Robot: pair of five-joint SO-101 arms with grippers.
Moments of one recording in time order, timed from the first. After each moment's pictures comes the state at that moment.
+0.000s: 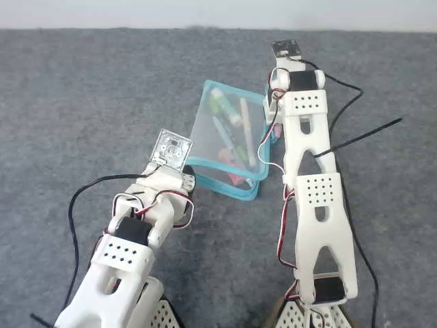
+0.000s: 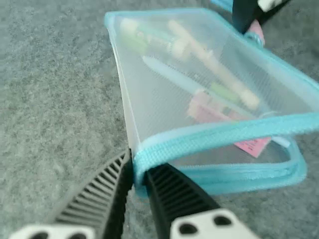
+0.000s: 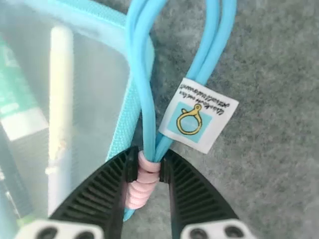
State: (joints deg) left arm 10.5 -54.5 78.1 30.4 -1.2; right arm -9.8 70.3 -84.9 100.4 2.2
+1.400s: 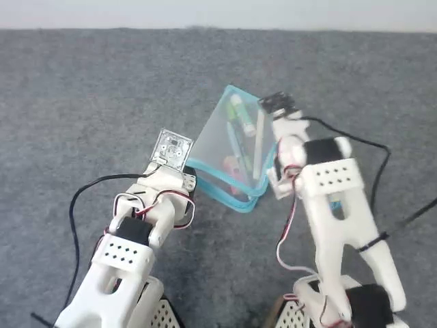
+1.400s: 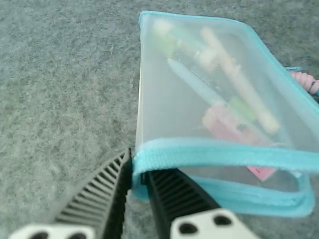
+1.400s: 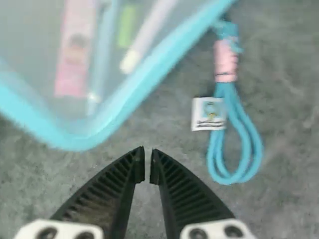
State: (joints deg) left arm 10.8 -54.5 78.1 30.1 -0.6; right arm -14.2 -21.0 25.9 80.2 11.1
